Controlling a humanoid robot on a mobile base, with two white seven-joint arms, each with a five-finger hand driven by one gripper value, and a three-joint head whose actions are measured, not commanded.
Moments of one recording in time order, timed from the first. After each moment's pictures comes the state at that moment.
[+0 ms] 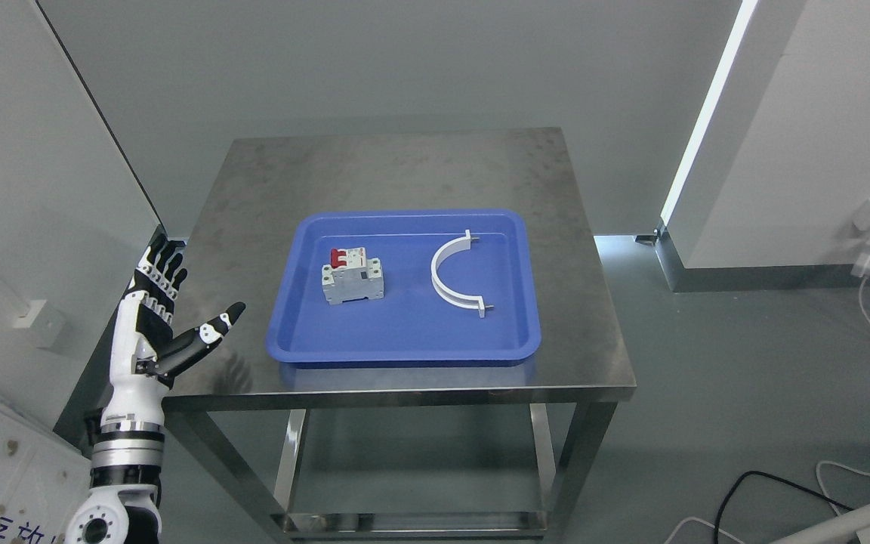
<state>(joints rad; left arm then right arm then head) -0.30 0.00 0.25 -1.61 0.06 -0.11 -0.19 0.09 0.00 0.00 -0.25 0.07 0.02 -0.14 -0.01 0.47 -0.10</state>
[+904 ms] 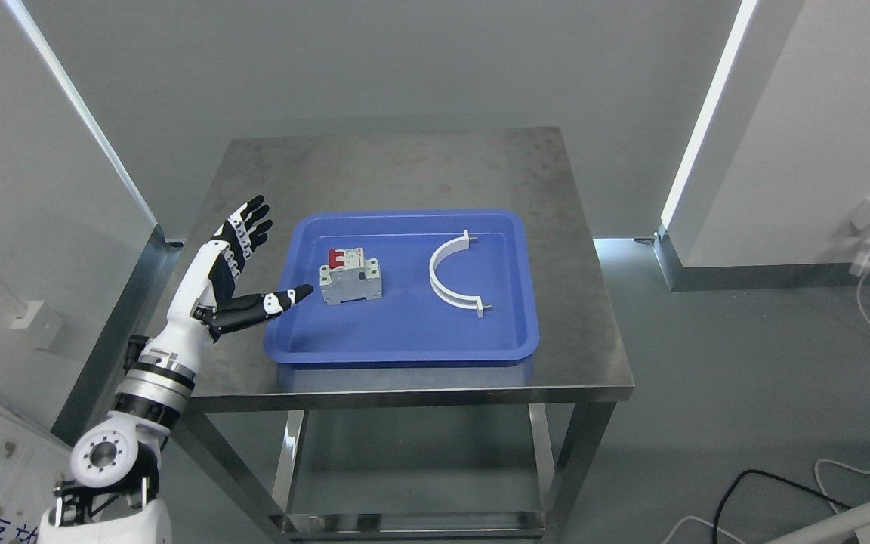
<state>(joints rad) -0.48 0.07 0.14 -1.60 -0.09 0.08 -0.45 0.09 0.00 0.00 -0.25 0.07 0.02 -0.14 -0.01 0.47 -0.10</state>
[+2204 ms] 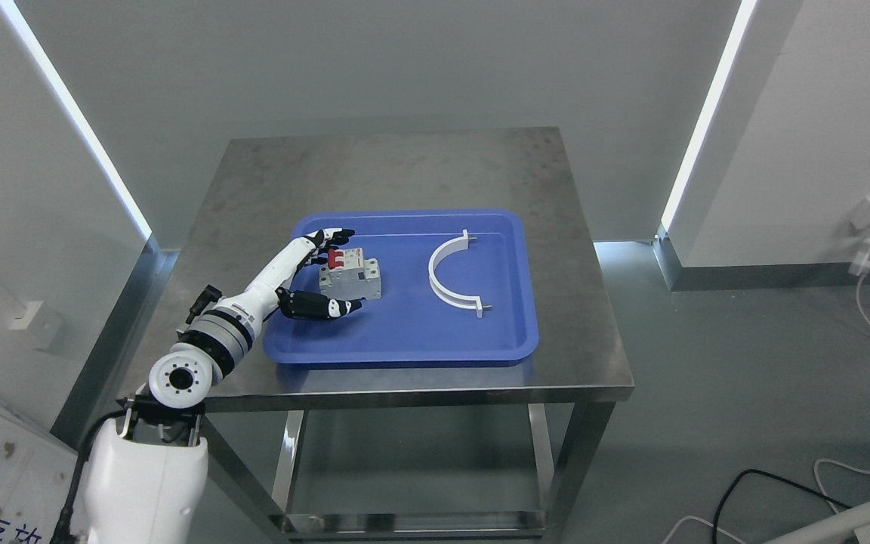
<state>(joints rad) -0.65 0.11 -0.06 -1.43 -0.48 0.18 -0.56 0.09 0.00 0.00 -0.25 0.07 0.02 -0.14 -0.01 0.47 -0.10</state>
